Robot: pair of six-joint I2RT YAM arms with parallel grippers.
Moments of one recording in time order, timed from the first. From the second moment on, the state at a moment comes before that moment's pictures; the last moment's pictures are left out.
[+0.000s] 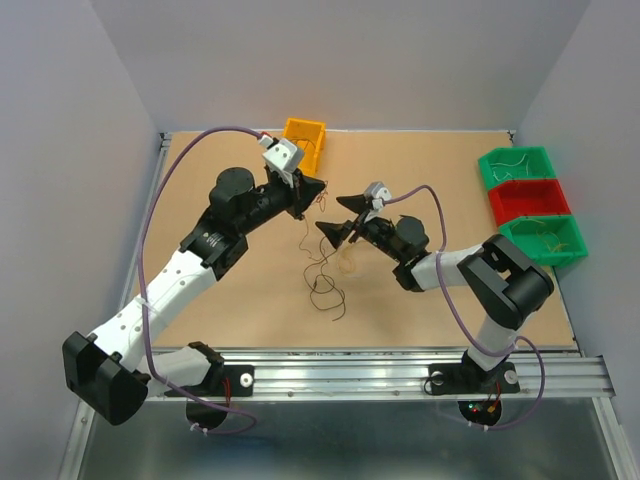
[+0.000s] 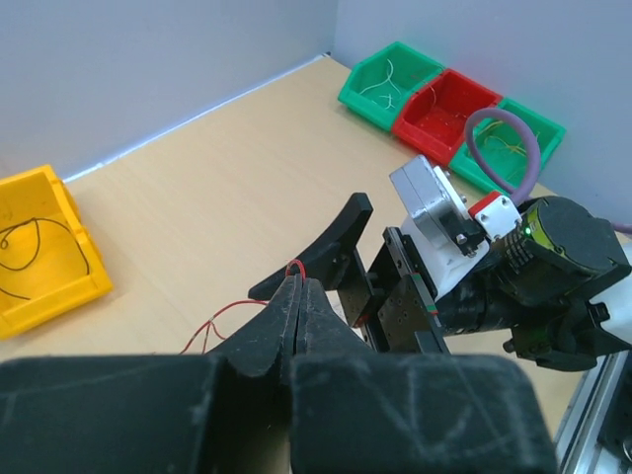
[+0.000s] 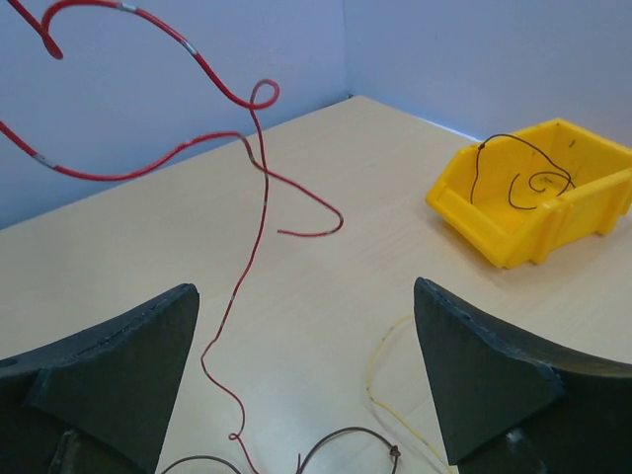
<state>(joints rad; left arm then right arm) -0.60 1.13 1.05 0.04 0.27 -0.11 0.64 1.73 0.67 1.29 -0.27 0.14</state>
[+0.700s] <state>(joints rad) -0.51 1.20 1.08 0.02 0.71 -0.27 0.64 1.90 0.90 1.28 -0.45 0.22</state>
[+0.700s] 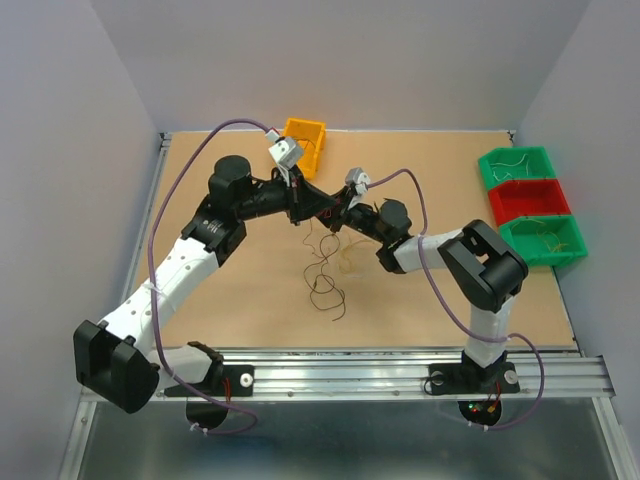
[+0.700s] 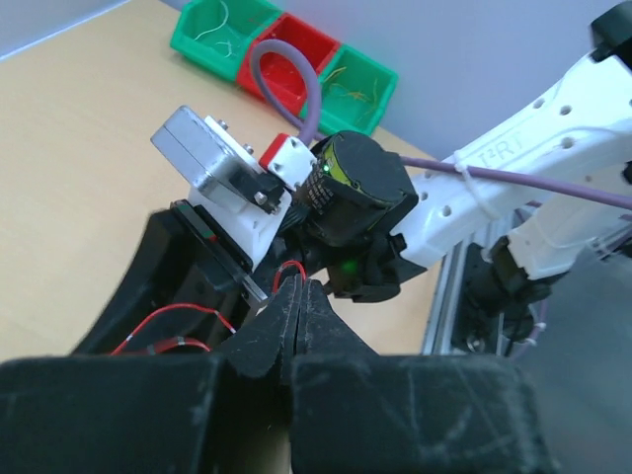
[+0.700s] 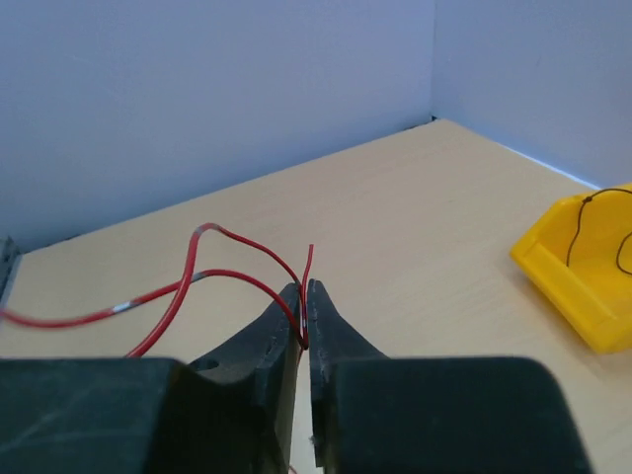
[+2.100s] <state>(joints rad) -0.36 1.39 1.03 0.17 0.37 -0.10 -0.07 1.36 0.86 0.73 0.15 0.59</state>
